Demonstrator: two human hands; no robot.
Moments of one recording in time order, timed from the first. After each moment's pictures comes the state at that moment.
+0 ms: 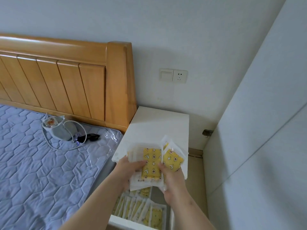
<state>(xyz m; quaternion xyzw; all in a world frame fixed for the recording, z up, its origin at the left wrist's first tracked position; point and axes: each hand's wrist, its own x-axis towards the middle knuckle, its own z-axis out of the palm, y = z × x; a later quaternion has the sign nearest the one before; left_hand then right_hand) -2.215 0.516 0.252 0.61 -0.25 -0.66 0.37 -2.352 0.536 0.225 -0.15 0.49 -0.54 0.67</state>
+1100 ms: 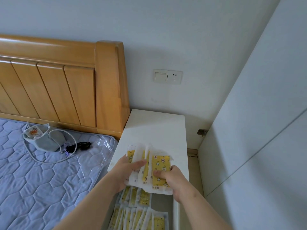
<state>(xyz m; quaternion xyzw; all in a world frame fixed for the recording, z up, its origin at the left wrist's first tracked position) -2.185 0.457 0.237 0.54 -0.33 -0.70 0.33 -2.348 0.484 0.220 -0.27 0.64 -0.34 0.63</state>
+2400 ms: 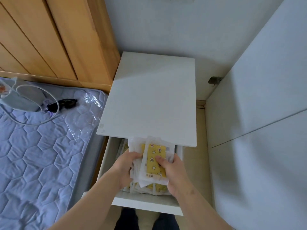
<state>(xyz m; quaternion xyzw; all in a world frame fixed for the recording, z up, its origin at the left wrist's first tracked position) -2.211 0.456 0.107 0.60 -0.12 -0.75 0.25 -2.355 0.489 0.087 -0.08 0.60 -0.40 0.68</state>
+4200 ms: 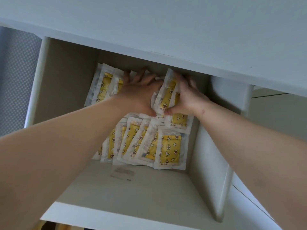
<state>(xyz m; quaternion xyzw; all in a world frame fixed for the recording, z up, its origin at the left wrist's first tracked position) -2.218 0.371 -0.209 0.49 -0.80 -0.27 -0.20 -2.386 0.386 -0.197 -0.59 0.67 0.12 0.44</state>
